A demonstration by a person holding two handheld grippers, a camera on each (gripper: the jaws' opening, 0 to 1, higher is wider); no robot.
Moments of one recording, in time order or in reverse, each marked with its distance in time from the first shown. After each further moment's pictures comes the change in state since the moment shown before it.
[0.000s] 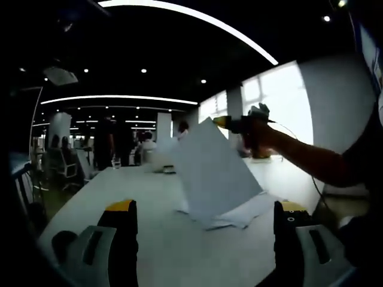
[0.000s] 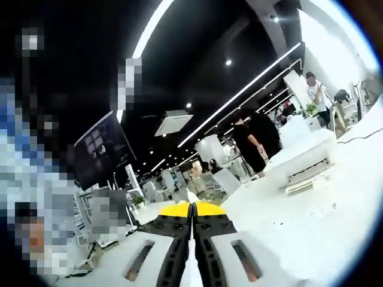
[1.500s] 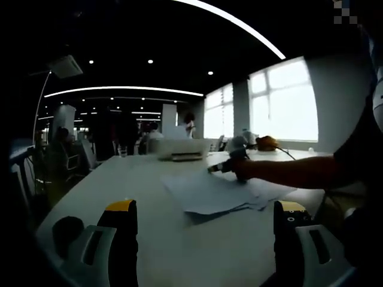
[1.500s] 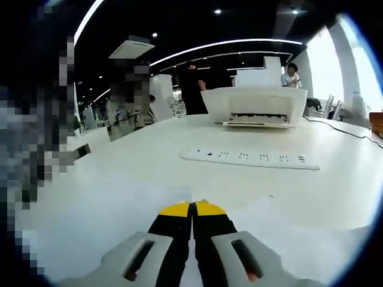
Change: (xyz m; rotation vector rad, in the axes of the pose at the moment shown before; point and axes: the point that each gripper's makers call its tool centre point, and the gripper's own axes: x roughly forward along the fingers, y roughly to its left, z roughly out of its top) left arm -0.004 0.032 -0.038 -0.019 0.054 0.028; right arm 0.019 -0.190 -0.200 -0.247 0.435 -0.441
